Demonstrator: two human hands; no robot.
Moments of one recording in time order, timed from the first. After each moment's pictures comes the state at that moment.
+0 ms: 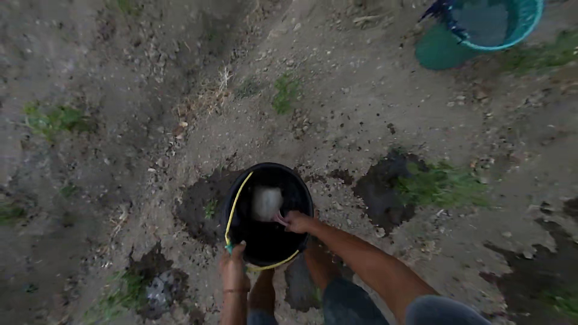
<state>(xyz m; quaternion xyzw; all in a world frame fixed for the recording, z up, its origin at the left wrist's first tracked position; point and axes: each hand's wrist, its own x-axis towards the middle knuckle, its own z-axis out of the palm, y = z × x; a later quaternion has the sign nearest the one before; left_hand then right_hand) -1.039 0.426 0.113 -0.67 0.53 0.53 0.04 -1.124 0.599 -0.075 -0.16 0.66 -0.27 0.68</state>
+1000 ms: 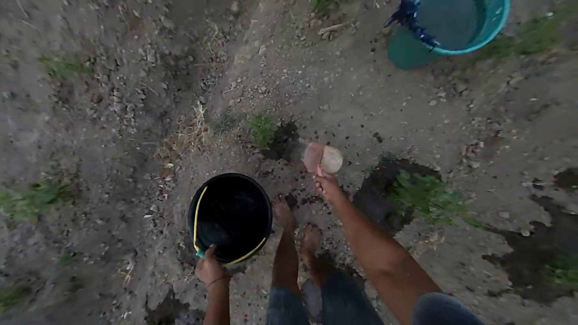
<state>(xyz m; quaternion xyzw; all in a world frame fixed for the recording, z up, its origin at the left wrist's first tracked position) -1.209 0.348 0.024 -0.69 0.62 0.38 -0.01 -1.360 0.686 -0.125 0.48 0.56 -0.59 0.33</state>
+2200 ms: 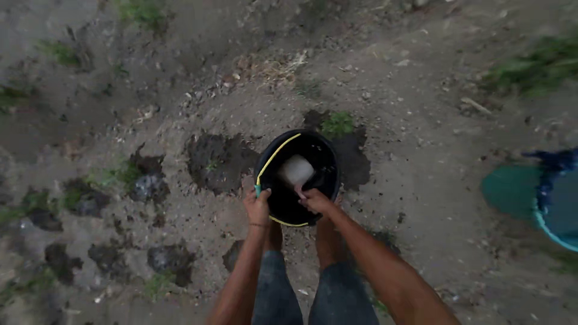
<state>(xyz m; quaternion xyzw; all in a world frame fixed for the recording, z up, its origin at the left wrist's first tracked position) -1.260 0.455 0.102 -0.72 0.44 0.51 -0.15 -1.382 0.586 -0.046 -0.18 0.64 -0.17 0.73</state>
